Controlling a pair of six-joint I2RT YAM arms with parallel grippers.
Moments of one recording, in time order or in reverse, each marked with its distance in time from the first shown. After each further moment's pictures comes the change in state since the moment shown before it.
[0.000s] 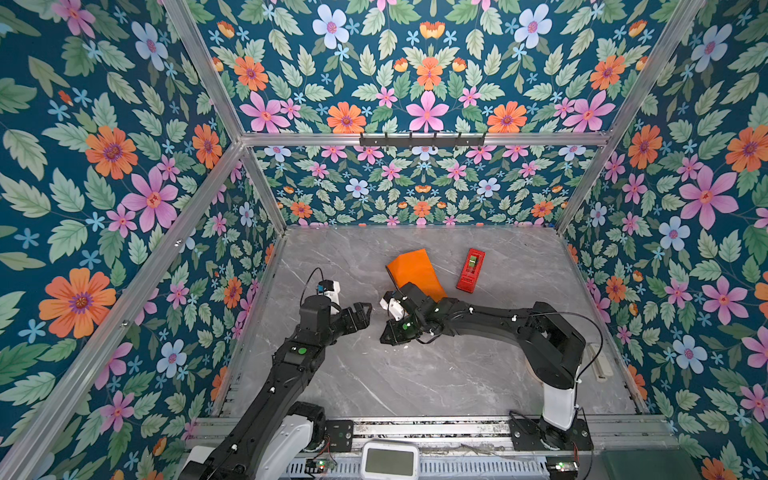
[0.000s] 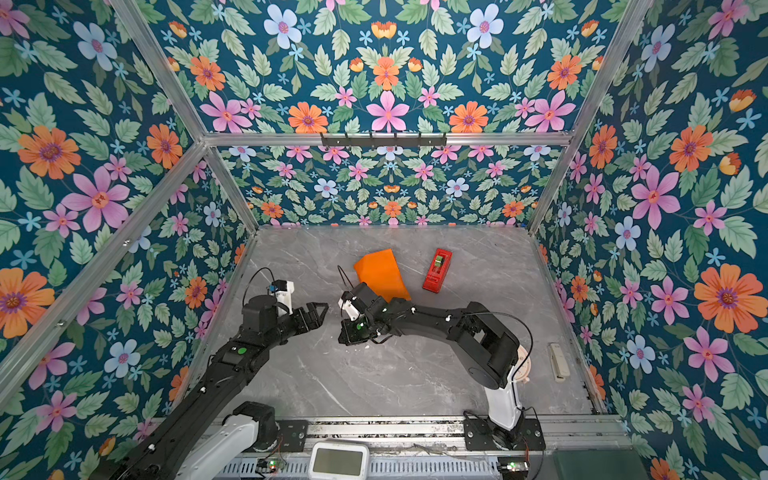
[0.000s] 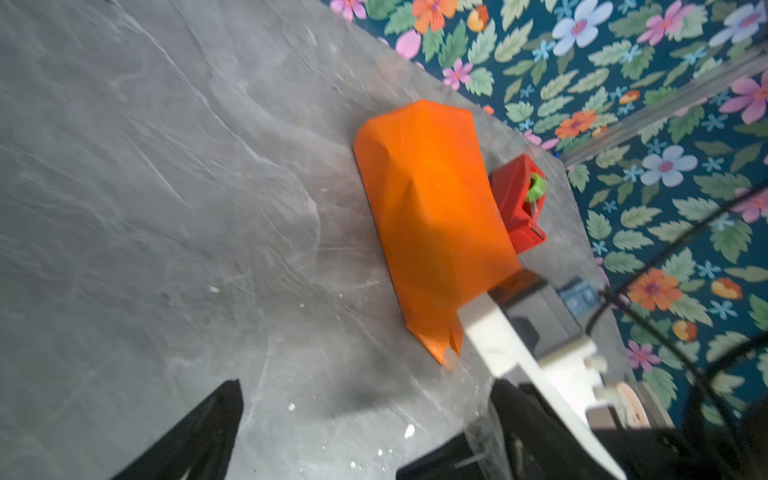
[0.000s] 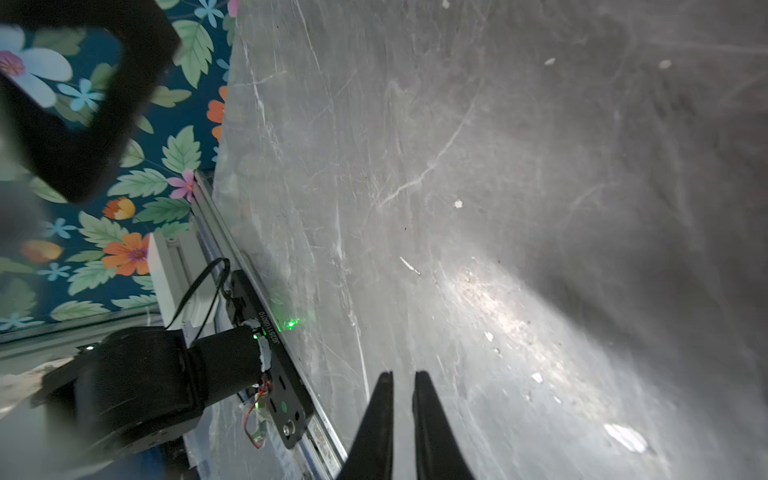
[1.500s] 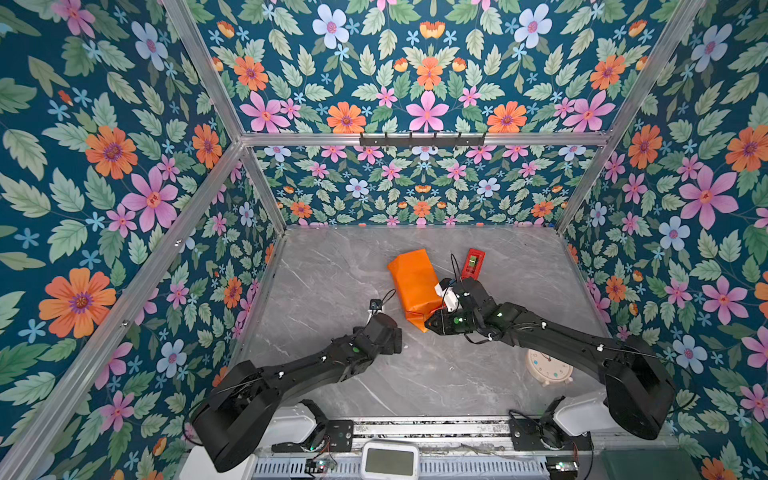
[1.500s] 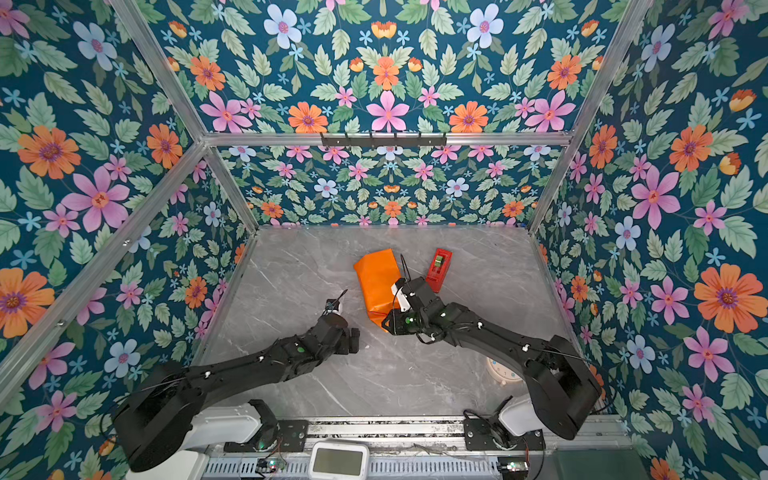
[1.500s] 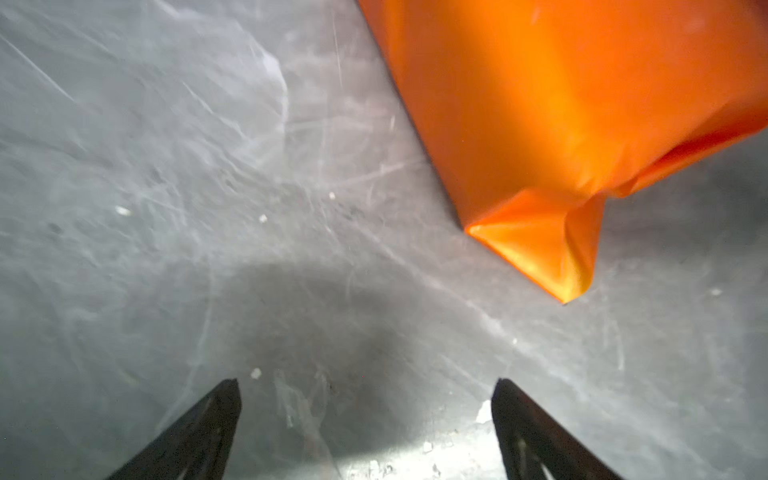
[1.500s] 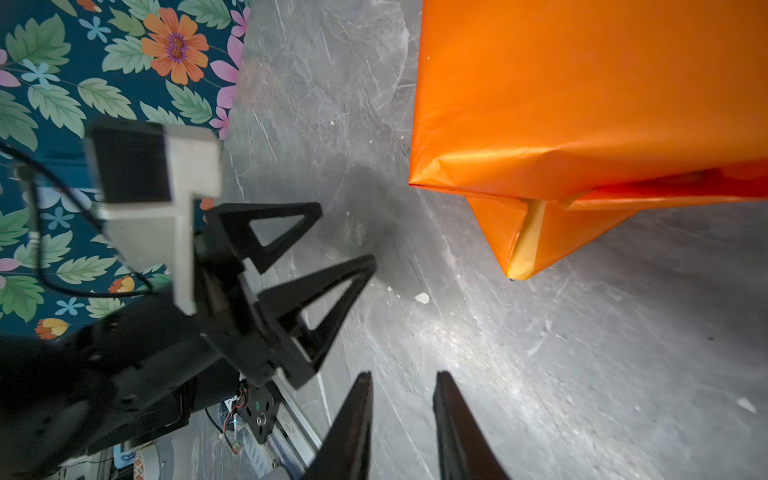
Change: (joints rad) left arm -0.562 0.370 -0.001 0.083 -0.552 -0.048; right arm -0.228 -0.511 -0.422 0.045 0.093 0.014
